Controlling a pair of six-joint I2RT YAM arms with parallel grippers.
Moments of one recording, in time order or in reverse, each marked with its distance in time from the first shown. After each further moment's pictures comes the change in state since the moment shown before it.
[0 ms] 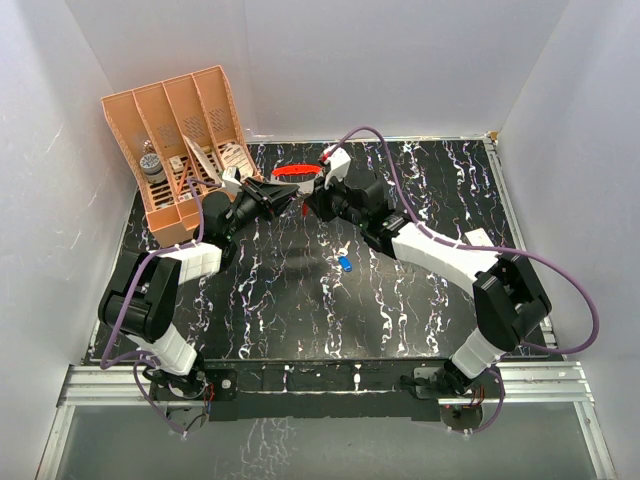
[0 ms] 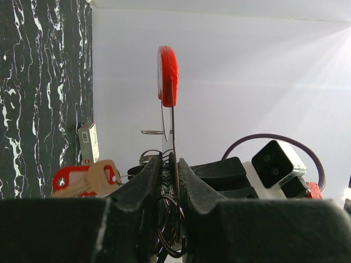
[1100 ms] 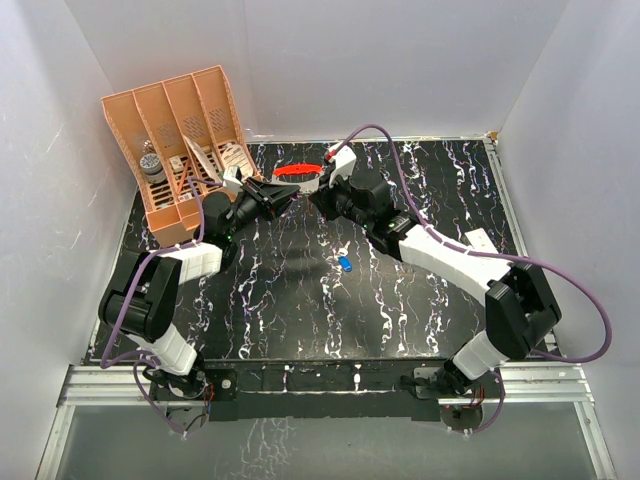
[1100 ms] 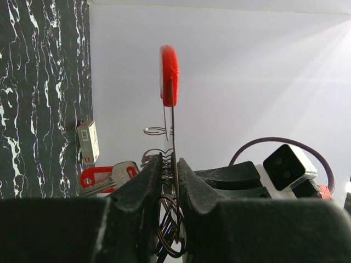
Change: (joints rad) left arm 0.000 0.003 0.000 0.010 0.011 0.011; right arm 0.005 -0.062 -0.016 -0.021 0.045 -0.016
